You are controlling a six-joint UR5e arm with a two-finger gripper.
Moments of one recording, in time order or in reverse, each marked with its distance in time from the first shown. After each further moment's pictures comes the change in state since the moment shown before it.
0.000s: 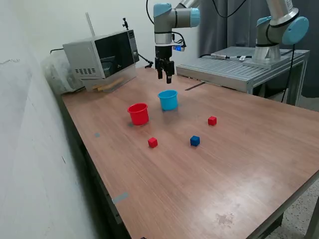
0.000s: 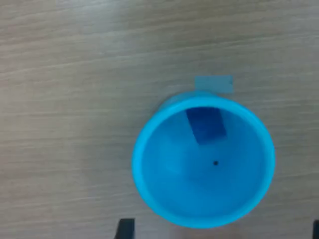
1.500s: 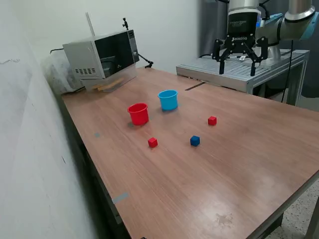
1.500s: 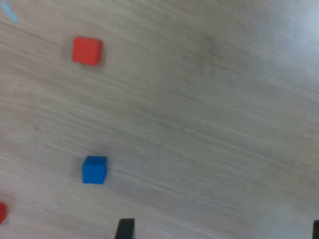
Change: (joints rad) arm 0.612 -0.023 -0.167 0.112 0.003 0.133
